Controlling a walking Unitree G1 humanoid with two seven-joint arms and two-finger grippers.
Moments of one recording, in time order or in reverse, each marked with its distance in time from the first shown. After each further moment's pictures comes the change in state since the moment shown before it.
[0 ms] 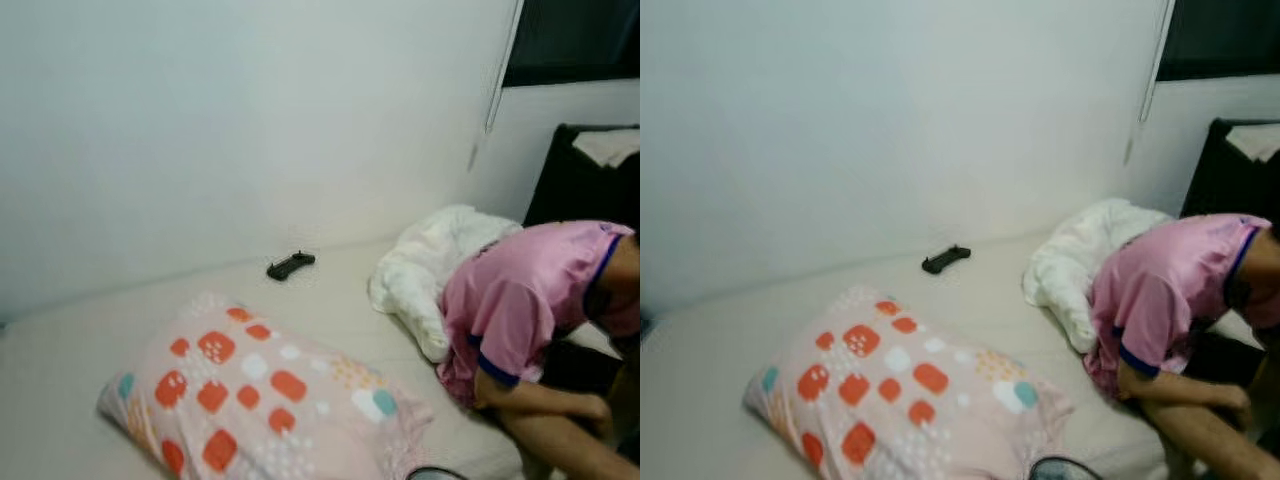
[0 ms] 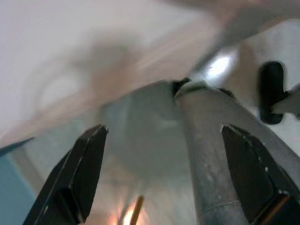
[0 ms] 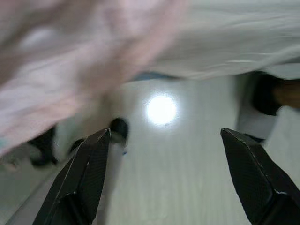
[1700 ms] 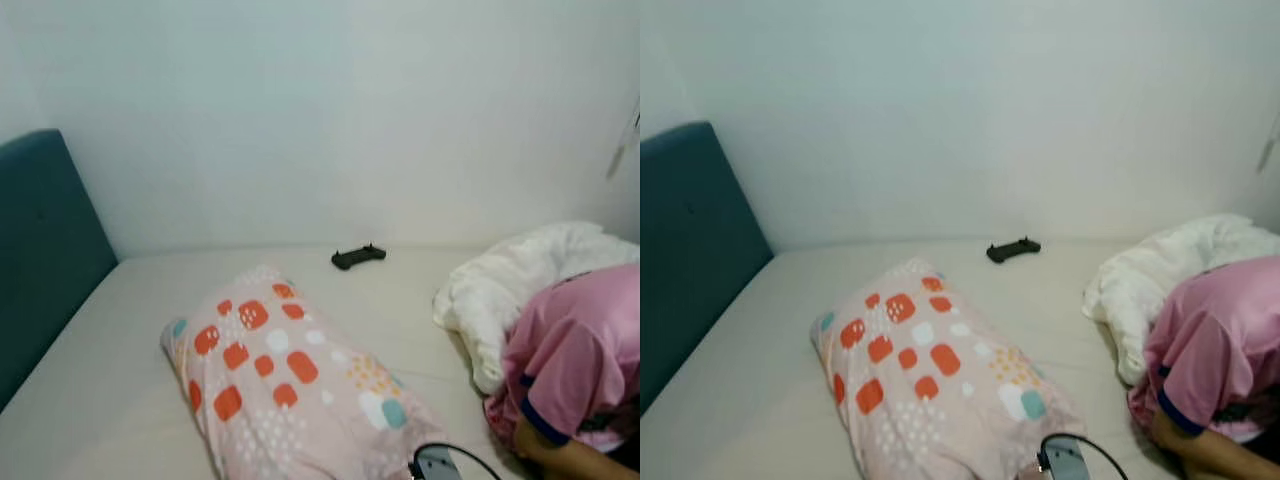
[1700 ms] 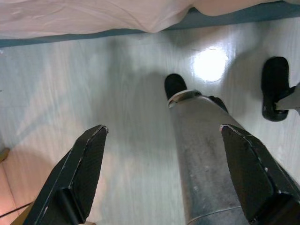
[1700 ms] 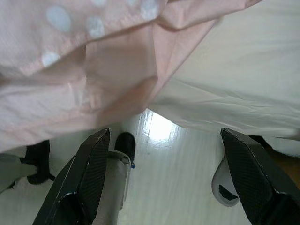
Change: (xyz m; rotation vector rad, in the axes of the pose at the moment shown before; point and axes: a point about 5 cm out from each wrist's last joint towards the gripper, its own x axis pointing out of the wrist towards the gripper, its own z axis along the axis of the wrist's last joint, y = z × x) left arm 0.000 -0.001 0.000 -0.012 -0.004 0.002; right arm 0.001 -0.003 0.018 0.065 -0.063 -0.023
